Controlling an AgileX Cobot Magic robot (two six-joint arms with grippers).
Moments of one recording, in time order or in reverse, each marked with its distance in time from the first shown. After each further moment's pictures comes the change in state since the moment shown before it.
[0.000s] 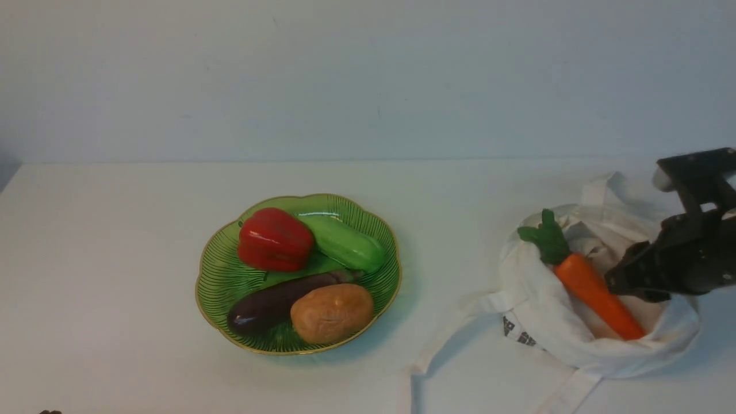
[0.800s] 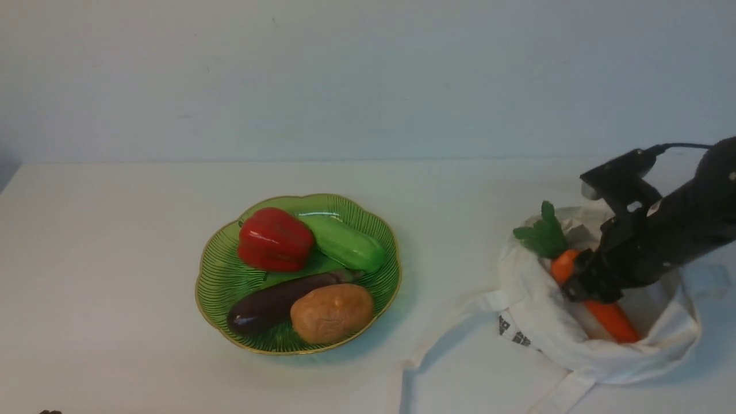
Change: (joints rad) right arm 0.104 0.163 -0.172 -0.162 0.089 -0.002; left arm 0.000 0.000 0.000 0.000 0.000 0.000
